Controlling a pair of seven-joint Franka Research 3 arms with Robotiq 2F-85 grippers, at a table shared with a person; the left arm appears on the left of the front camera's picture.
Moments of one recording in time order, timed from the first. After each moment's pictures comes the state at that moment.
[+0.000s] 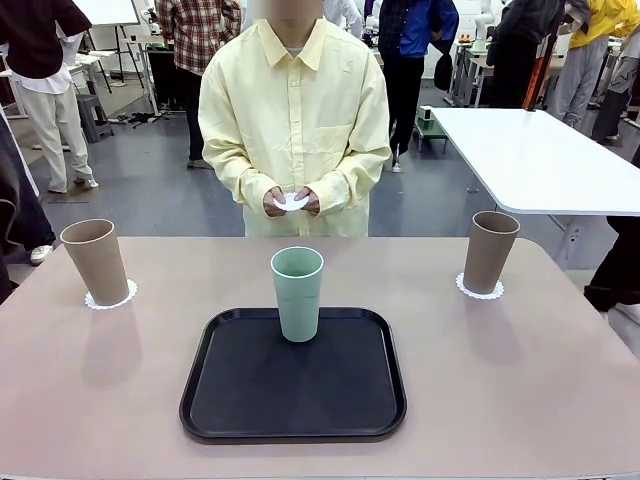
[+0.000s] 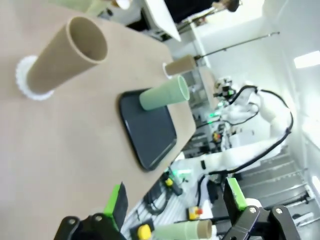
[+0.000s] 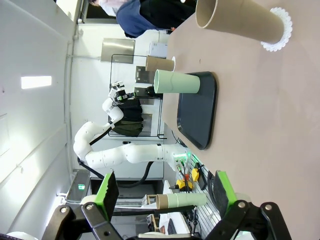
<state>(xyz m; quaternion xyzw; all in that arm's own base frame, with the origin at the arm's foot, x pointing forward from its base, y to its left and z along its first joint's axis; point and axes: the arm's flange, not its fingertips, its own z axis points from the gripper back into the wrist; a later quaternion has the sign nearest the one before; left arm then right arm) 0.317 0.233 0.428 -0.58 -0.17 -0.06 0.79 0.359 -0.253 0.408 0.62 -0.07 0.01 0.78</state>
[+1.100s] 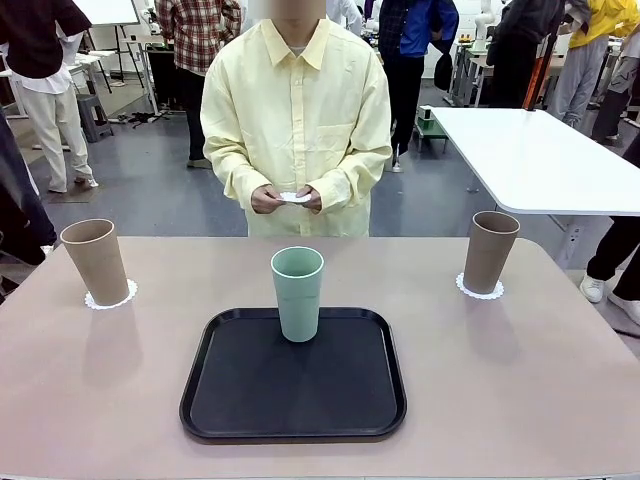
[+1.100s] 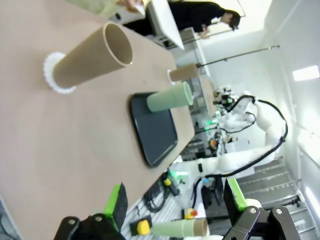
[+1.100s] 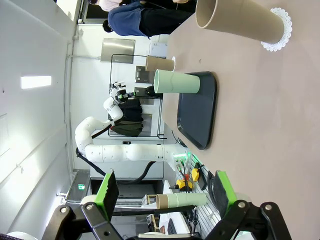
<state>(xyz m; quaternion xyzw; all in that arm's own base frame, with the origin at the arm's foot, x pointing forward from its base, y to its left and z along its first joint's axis) 0.314 0.289 0.425 -0.58 -0.16 -0.03 0.79 0.359 -0.253 0.408 0.62 -0.07 0.01 0.78</state>
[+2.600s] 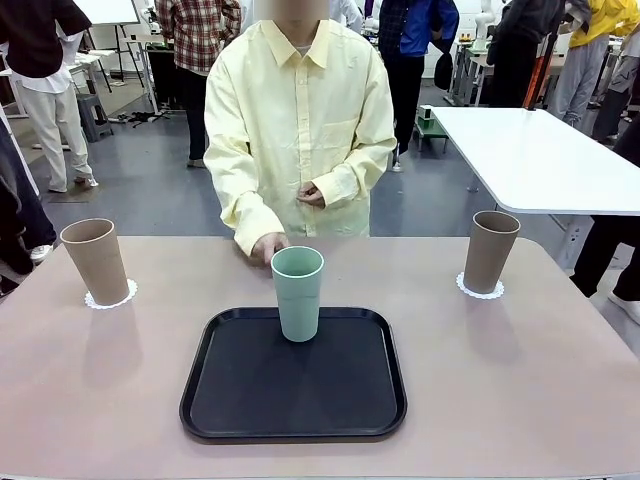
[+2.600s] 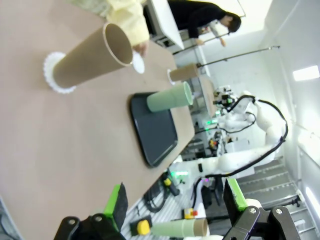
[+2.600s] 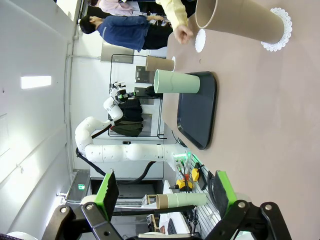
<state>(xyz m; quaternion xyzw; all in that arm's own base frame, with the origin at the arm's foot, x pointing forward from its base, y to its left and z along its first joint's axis) 0.315 0.288 0.425 -0.58 -0.16 -0.03 0.79 0.359 -0.253 0.408 0.62 -0.07 0.01 0.78</state>
